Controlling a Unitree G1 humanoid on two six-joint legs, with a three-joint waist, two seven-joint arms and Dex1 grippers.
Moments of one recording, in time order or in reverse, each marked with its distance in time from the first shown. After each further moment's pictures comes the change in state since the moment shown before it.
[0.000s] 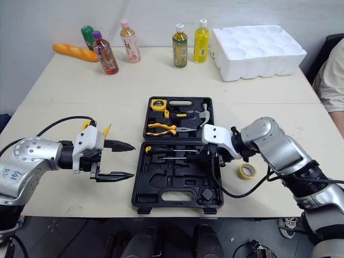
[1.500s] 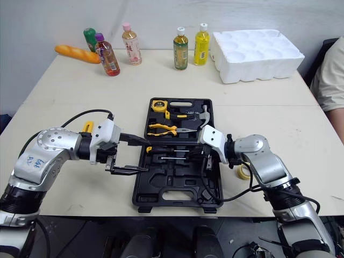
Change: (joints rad) left arm -0.166 -0.109 -0.117 0.115 0.057 -0.040 -0.045; right arm 0.207 0.226 -0.169 0.069 -0.041 -0.179 -0.169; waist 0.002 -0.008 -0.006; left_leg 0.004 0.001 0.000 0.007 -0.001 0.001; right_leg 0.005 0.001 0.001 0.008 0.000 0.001
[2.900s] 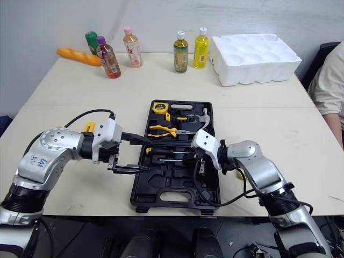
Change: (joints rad) left arm -0.001 -0.031 -0.002 -0.001 0.004 -0.007 0.003; right arm 0.055 0.040 0.012 -0.096 0.059 0.136 -0.092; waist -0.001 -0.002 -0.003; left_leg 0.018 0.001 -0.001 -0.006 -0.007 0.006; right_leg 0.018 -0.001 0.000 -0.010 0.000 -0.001
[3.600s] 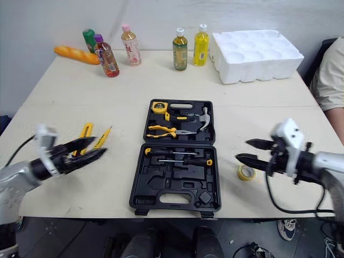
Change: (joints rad) left arm 0.479 -0.065 0.697 0.076 -0.246 0.248 0.379; right arm 0.428 -0.359 -0.753 -0.115 0.324 0.136 0.071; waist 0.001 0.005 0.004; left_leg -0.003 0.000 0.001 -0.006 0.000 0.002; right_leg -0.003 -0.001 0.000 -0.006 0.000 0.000
